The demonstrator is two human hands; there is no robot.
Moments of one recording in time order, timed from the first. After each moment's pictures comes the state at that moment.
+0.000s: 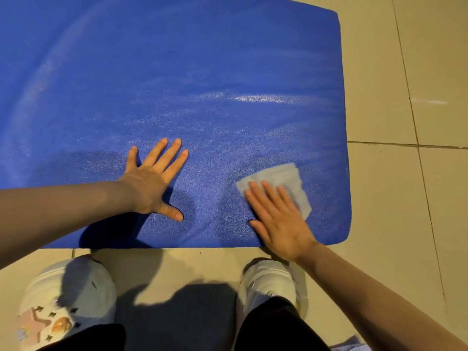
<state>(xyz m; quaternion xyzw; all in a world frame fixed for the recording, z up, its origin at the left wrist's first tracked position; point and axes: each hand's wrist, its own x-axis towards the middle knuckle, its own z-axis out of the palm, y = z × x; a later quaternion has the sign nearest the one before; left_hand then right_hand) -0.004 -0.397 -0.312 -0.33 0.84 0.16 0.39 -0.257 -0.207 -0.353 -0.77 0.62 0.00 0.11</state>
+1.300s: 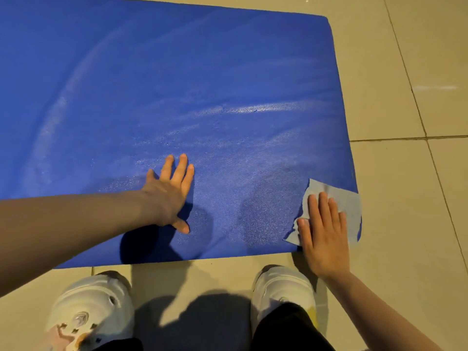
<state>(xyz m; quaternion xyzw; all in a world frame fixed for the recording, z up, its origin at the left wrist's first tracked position) -0.033 -0.394 -0.295 -0.32 0.81 0.10 0.48 -0.280 -0.152 -0.368 -0.49 0.86 -0.04 0.14</state>
